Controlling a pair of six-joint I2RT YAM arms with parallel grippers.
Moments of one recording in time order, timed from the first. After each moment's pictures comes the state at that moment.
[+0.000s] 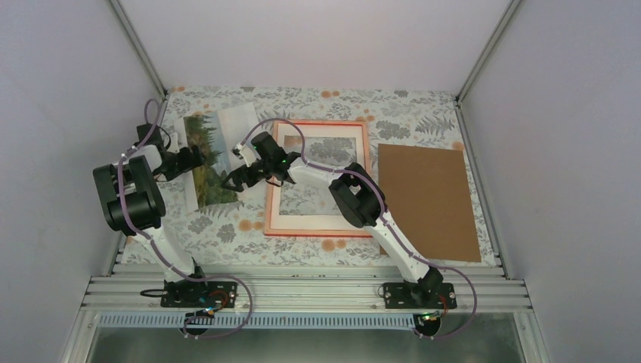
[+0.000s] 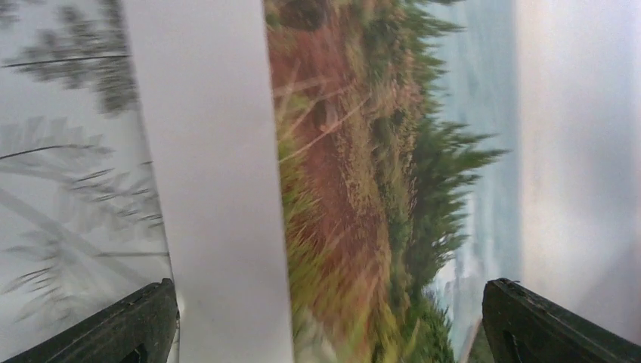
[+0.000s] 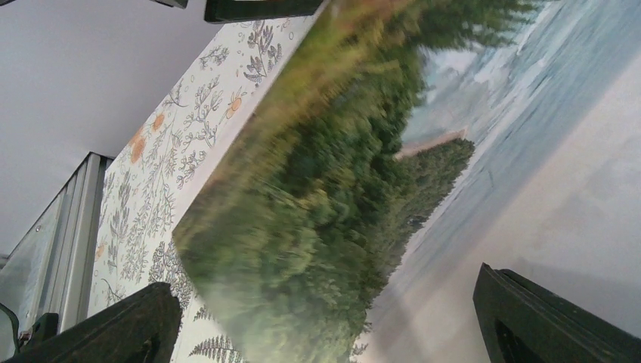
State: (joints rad) left arm 0.37 1.86 1.14 -0.46 0.39 -0.09; right arm 0.88 2.57 2.01 -0.10 -0.64 0.32
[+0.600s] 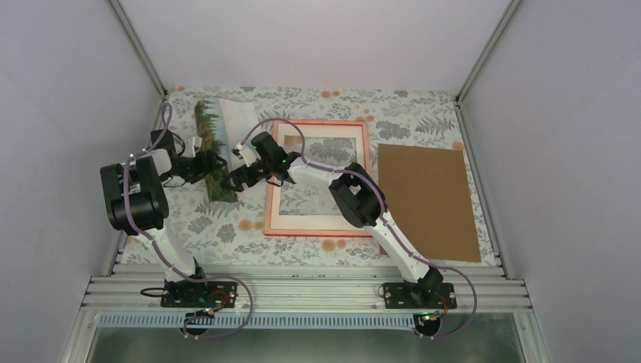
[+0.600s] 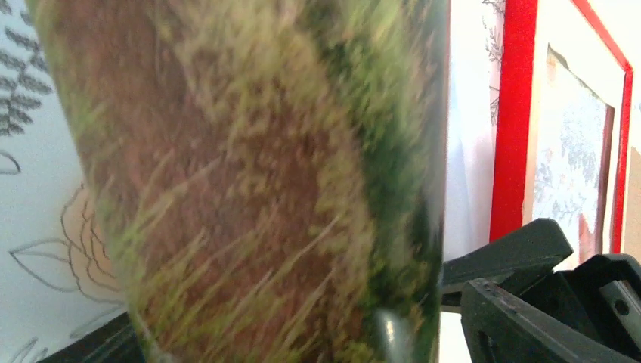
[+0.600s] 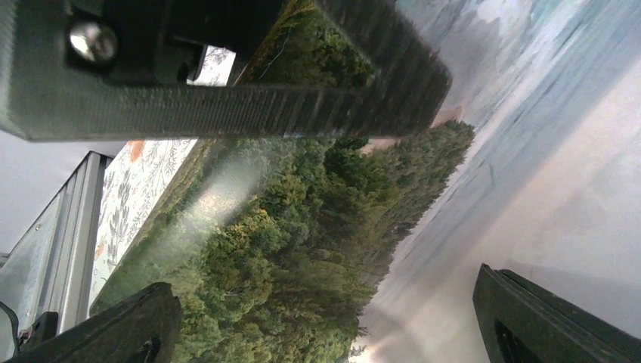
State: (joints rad) left arm 0.30 1.85 1.06 -0.41 0.71 -0.09; right arm 0.88 2.57 2.02 -0.10 -0.64 0.32
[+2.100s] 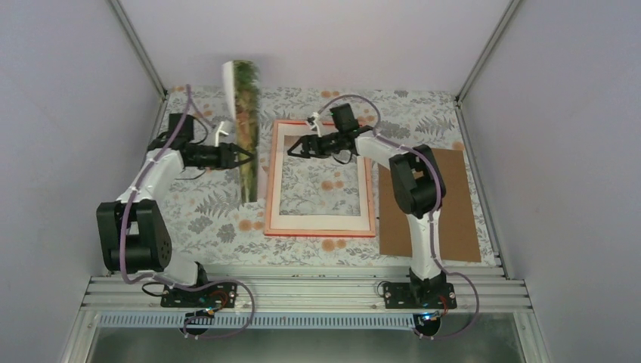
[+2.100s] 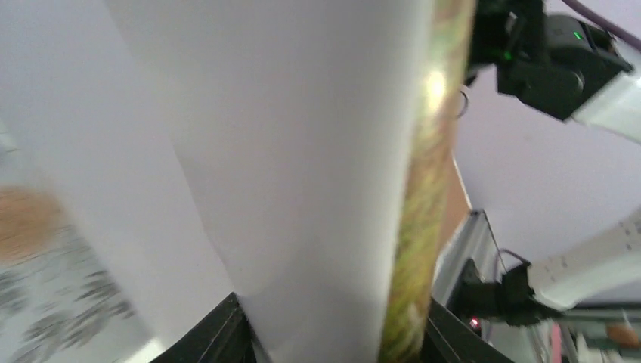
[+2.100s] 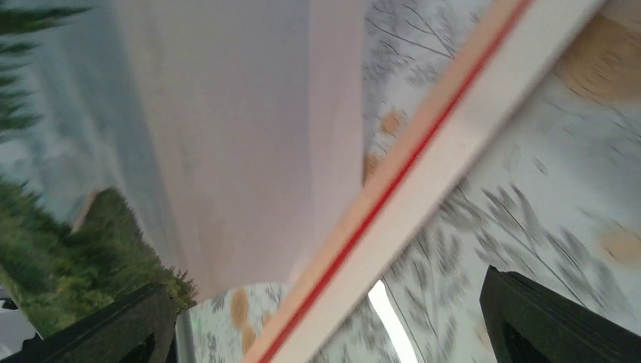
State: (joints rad) left arm 0.13 1.49 1.08 -0.69 1.02 0.02; right arm 0.48 2.18 1.60 -0.21 -0.89 0.30
